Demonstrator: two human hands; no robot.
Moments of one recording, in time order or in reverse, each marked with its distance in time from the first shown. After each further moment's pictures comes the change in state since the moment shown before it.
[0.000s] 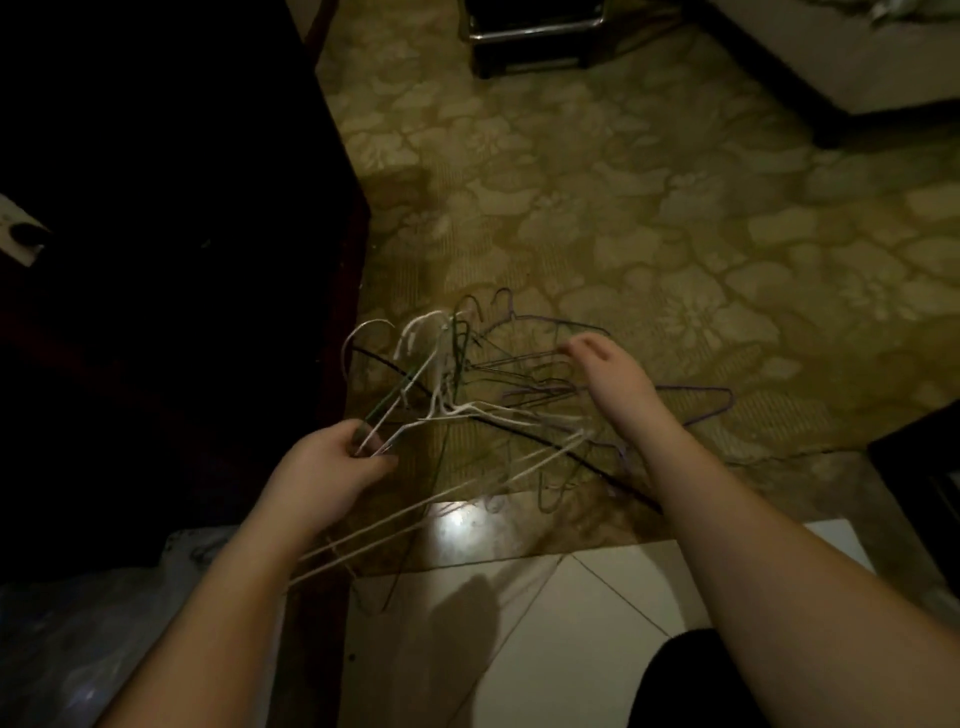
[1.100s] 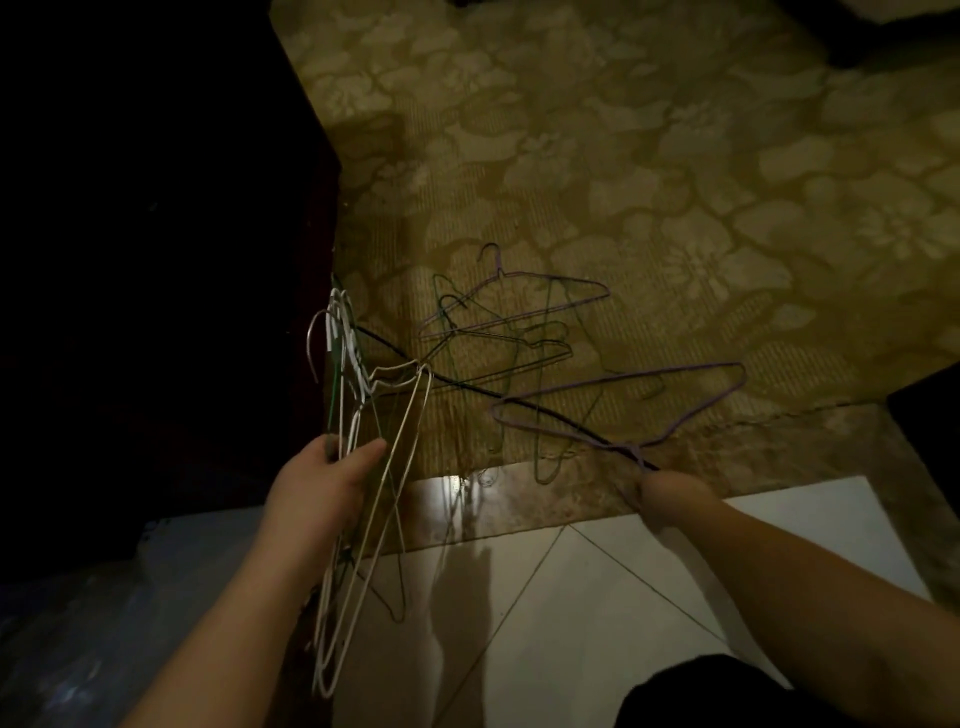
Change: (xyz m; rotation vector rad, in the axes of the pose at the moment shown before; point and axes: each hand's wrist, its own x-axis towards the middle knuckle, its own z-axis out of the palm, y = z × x) left_hand 0.012 -0.037 0.059 -0.527 0.053 -0.240; right_hand -0.022 0.220 -0.026 -1.294 -0.689 0.435
